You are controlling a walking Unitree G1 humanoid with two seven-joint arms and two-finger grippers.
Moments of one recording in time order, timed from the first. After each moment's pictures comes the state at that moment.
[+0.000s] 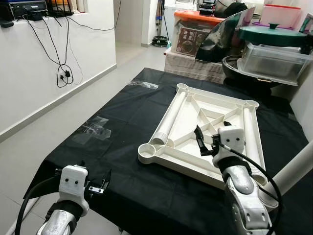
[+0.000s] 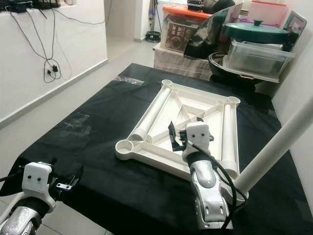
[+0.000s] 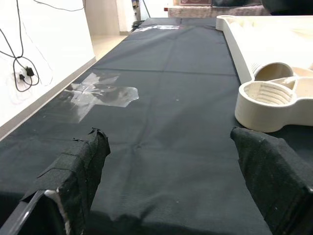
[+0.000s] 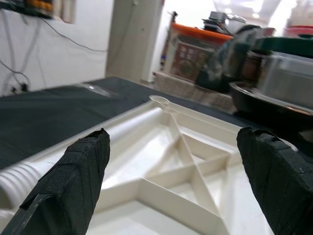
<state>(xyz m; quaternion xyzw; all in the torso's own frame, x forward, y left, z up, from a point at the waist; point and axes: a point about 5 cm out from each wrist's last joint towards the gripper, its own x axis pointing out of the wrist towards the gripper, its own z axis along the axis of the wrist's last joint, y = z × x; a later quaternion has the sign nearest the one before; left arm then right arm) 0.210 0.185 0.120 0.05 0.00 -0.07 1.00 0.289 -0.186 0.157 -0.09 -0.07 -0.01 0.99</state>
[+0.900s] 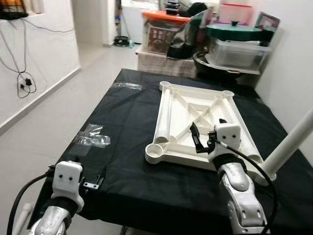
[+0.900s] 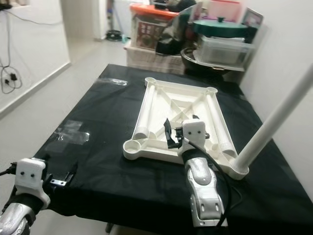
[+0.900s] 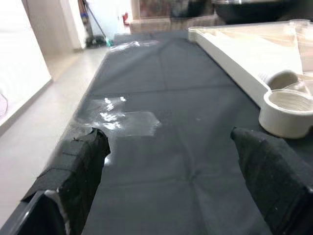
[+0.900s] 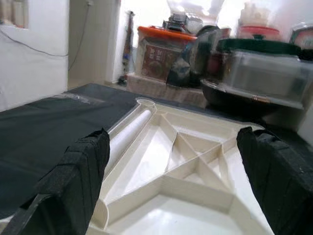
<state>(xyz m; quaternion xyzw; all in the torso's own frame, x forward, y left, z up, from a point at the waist) 0.215 0.182 0.132 0.05 -0.02 -0.08 1.00 0.295 -0.173 0.164 -0.07 -0.08 0.01 0.99</state>
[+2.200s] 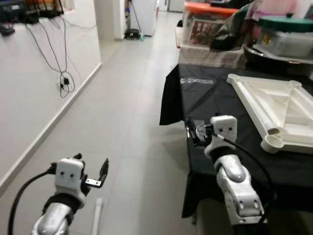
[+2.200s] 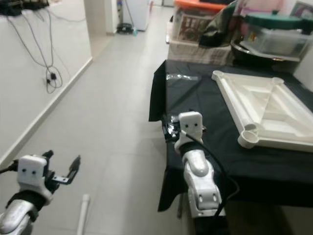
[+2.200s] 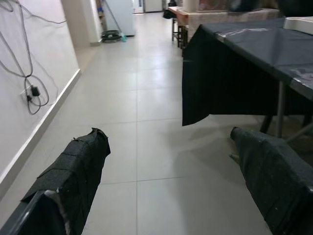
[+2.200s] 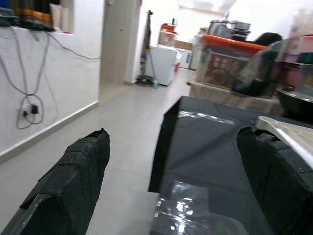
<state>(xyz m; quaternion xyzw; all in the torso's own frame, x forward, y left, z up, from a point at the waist) 0.214 0.190 0.132 0.05 -0.02 -0.06 1.00 0.303 -0.163 0.170 -0.07 -0.09 0.02 0.99</state>
